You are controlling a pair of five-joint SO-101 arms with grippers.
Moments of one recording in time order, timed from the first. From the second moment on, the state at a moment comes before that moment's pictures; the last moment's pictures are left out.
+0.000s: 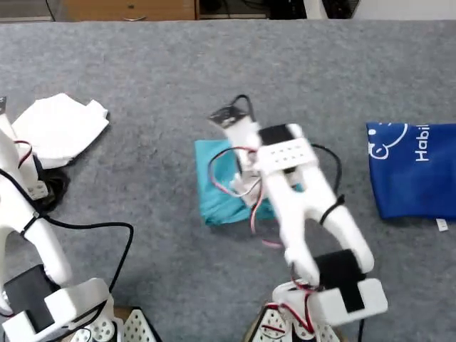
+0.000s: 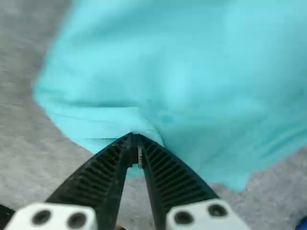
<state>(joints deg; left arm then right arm) -36.5 -11.8 10.8 95.1 -18.7 -16.8 -4.3 27.1 77.8 13.3</state>
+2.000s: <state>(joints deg) -44.7 -11.8 9.5 95.1 -22.8 -14.5 0.4 8.0 81.7 12.7</state>
